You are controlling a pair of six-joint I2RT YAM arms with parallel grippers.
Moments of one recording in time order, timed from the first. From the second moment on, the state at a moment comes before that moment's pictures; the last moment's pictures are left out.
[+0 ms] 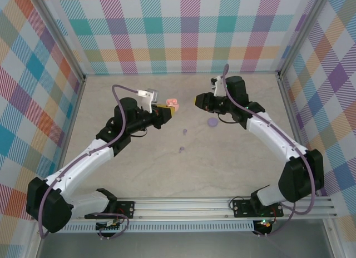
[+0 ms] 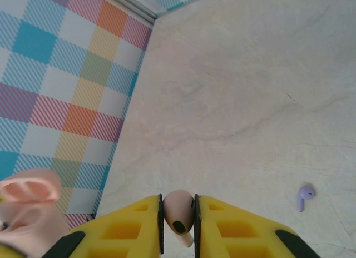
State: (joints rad) left arm -0.55 1.17 0.93 0.00 0.36 -0.41; right arm 0.42 1.43 1.20 -0.28 -0.55 0.65
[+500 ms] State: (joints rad) left arm -0.55 1.19 0.88 0.20 0.50 -0.41; right arm 0.42 1.27 1.22 -0.22 -0.67 0.63
